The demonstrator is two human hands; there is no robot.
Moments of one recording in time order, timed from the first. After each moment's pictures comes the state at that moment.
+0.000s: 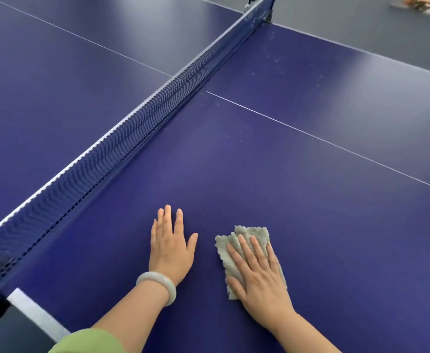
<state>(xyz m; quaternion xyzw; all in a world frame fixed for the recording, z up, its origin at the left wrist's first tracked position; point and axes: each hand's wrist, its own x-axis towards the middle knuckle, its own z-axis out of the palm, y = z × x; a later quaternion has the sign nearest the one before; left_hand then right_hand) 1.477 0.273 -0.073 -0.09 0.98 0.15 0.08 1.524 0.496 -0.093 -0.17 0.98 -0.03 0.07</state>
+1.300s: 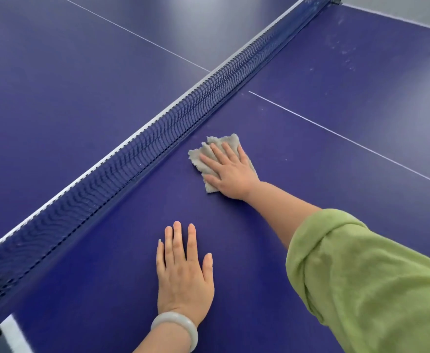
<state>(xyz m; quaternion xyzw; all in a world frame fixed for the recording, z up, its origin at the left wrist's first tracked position) 1.437 0.278 -0.107 -0.19 0.98 0.04 0.02 1.193 0.353 -0.087 -0.34 0.93 -0.06 0.14</state>
